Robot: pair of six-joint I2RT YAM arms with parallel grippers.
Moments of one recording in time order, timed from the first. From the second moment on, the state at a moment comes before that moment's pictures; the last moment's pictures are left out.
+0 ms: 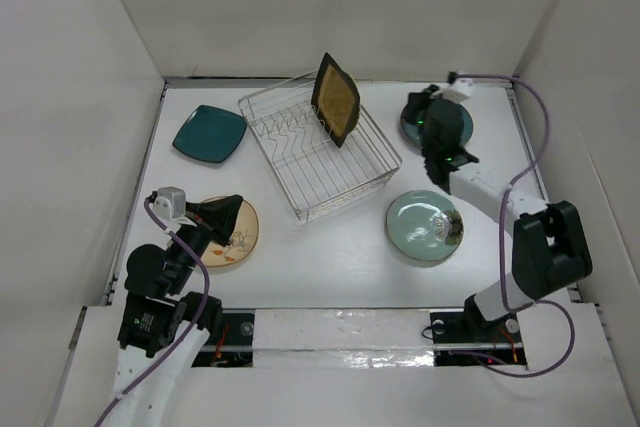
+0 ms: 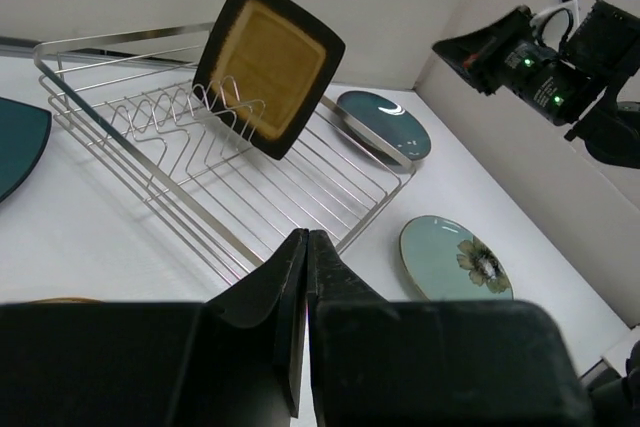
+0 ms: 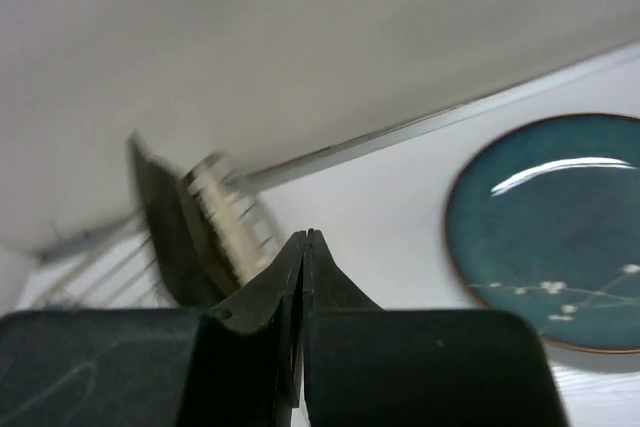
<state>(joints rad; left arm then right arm) -0.29 0.15 0.55 -0.28 0.17 -0.43 0.42 1.55 1.05 0.50 0.44 0.45</state>
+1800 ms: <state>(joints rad) -0.29 0.15 0.55 -0.28 0.15 -0.43 -0.07 1.57 0.85 0.37 0.16 0.99</state>
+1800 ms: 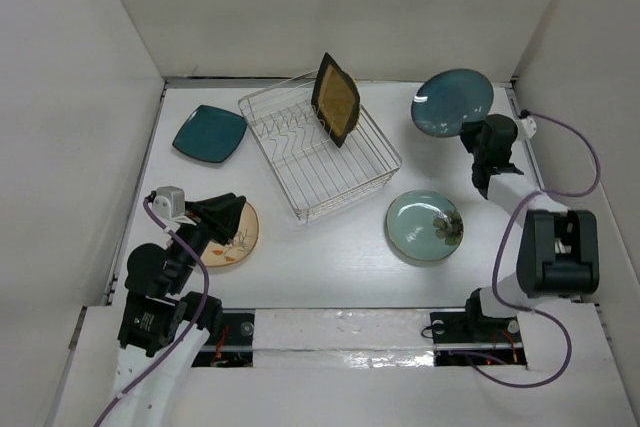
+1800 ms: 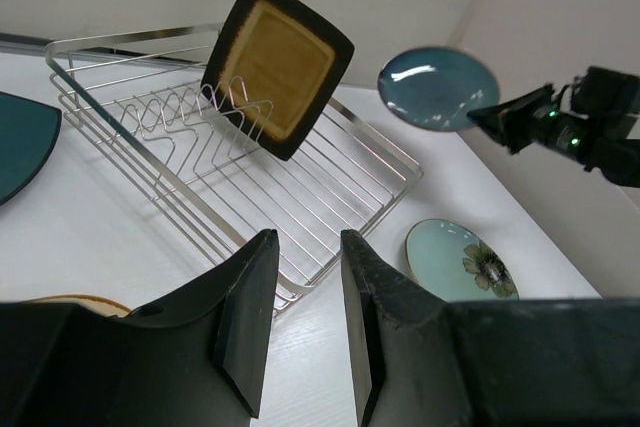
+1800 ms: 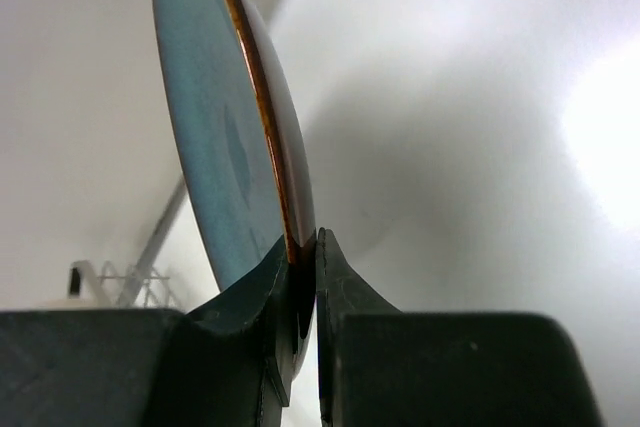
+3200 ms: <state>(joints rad) -0.29 0.13 0.55 -0.28 0.15 -0.43 0.68 2.07 1.93 -0.08 0.66 -0.08</state>
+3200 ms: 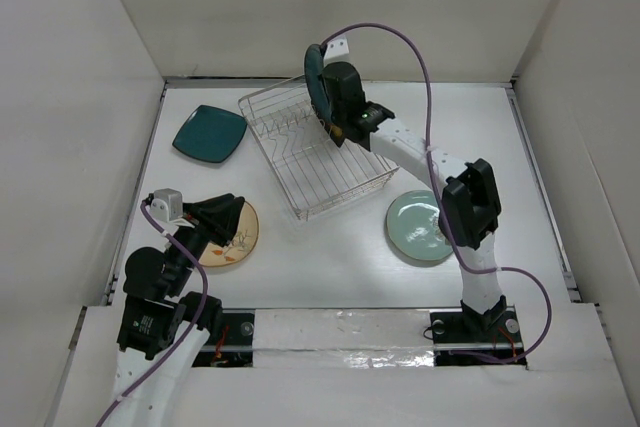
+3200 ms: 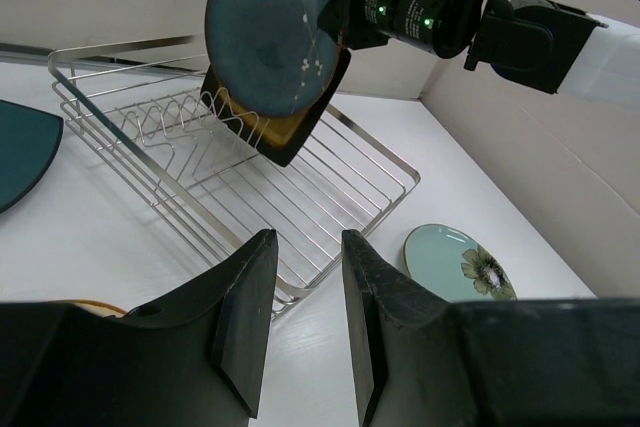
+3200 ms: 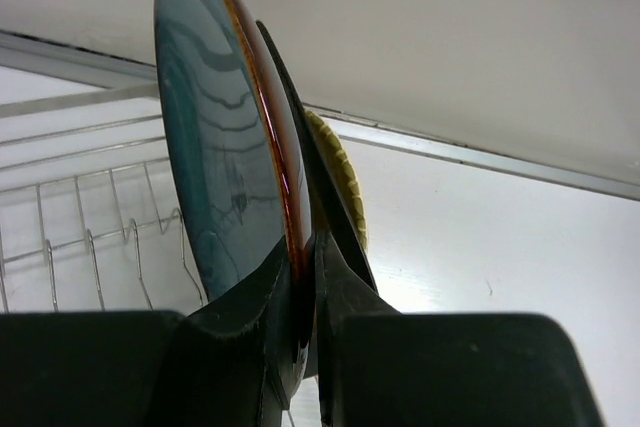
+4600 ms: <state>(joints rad) -0.30 0.05 0.55 -0.28 0.17 -0.43 0.31 1.11 0.64 0.01 0.35 0.57</state>
